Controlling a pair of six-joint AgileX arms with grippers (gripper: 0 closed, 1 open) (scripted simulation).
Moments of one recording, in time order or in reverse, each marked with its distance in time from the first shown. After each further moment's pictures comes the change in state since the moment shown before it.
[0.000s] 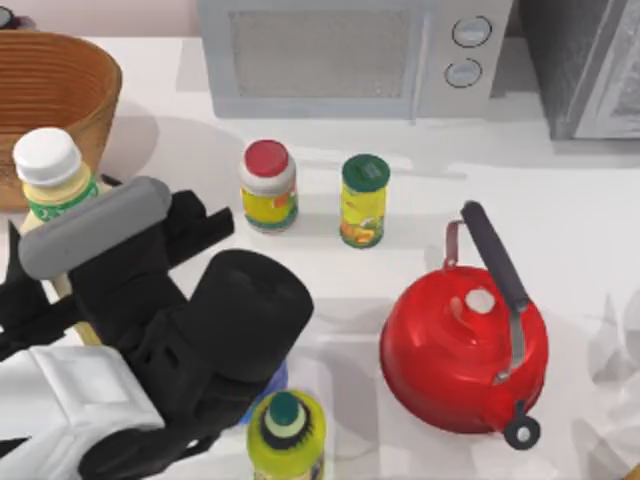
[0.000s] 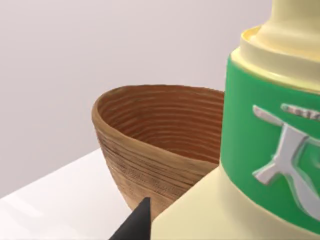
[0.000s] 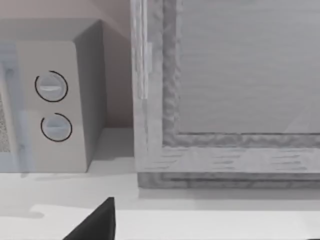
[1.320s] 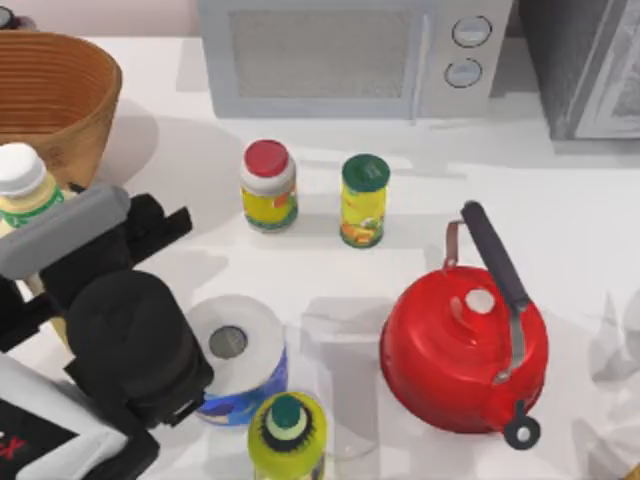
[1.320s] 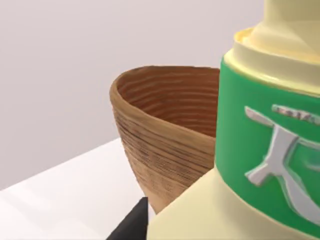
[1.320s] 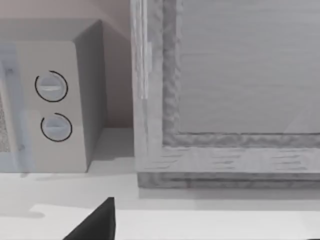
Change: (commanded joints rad) left arm 0.185 0.321 -0.225 1.287 0.165 0.729; right arm 0.000 0.000 0.000 0.000 0.000 0.000
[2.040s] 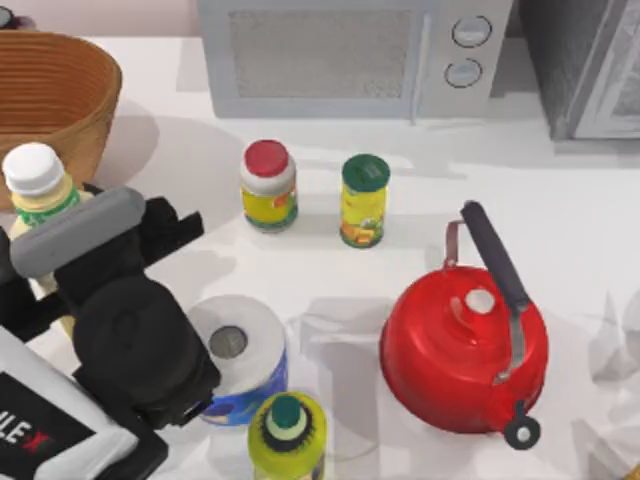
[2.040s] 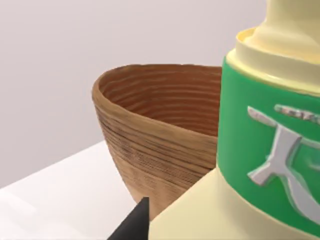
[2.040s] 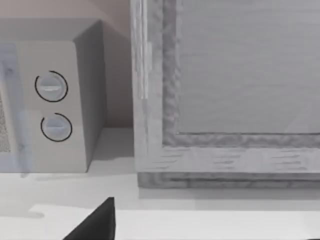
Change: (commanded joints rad) left arm -0.011 0.071 0.011 0.107 0.025 0.060; right arm 0.000 0.000 0.000 0.000 0.000 0.000
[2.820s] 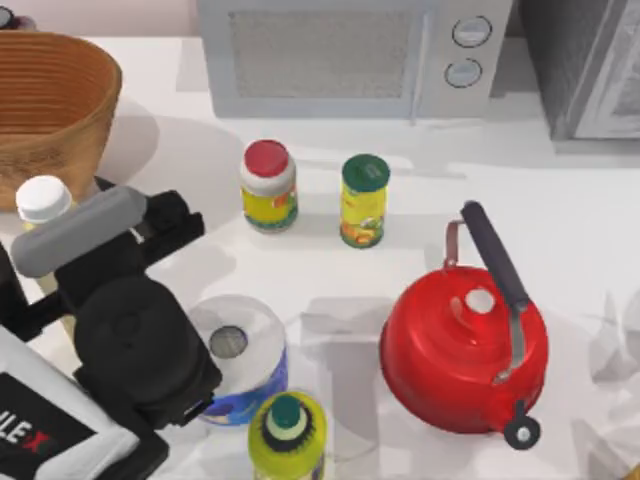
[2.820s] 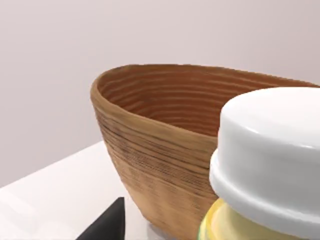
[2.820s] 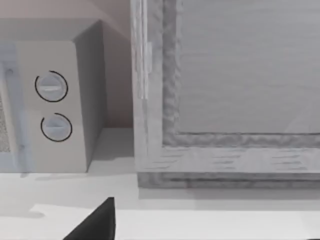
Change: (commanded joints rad) left arm 0.000 0.000 0.000 0.000 0.000 0.000; right arm 0.000 0.000 0.000 0.000 0.000 0.000
